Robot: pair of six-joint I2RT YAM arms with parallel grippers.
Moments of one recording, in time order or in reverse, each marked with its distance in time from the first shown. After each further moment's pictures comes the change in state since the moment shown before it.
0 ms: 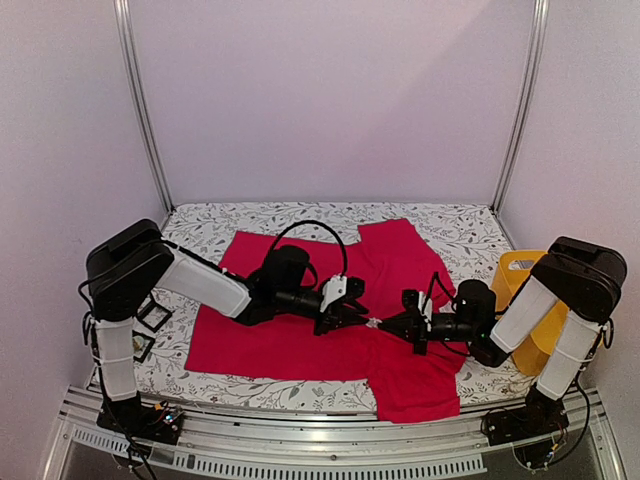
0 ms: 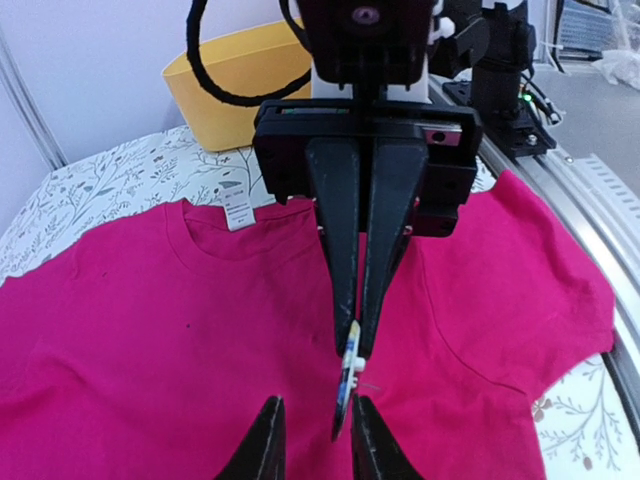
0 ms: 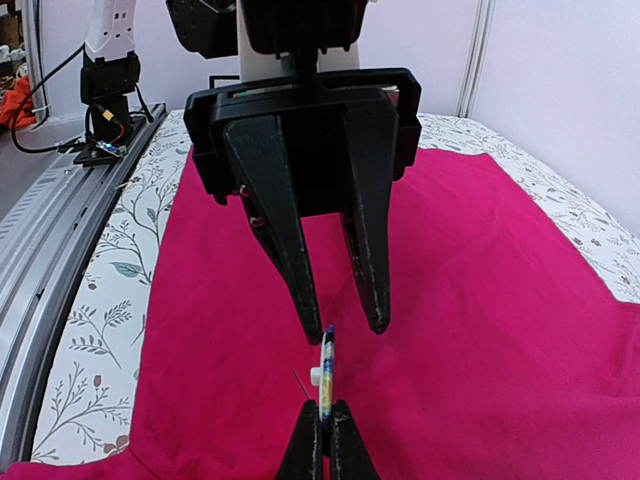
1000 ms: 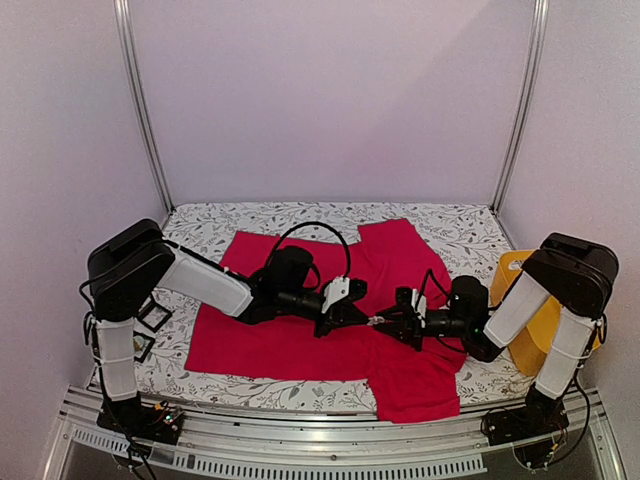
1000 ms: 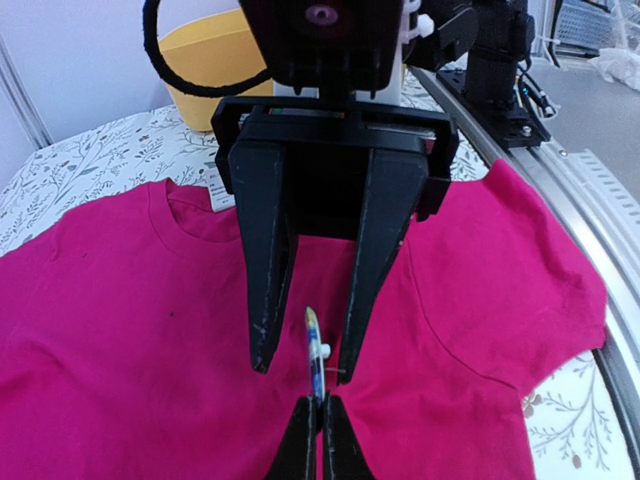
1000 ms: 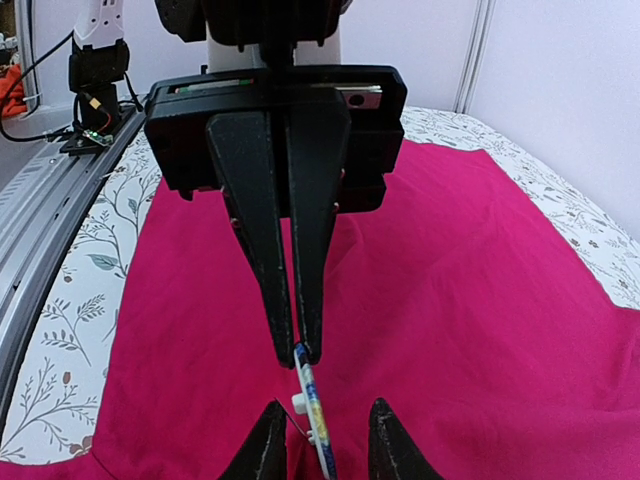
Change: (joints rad) left arm -0.006 0.008 0.023 -0.074 0.003 -0.010; right arm -0.007 0.050 0.061 -0.034 -0.002 -0.040
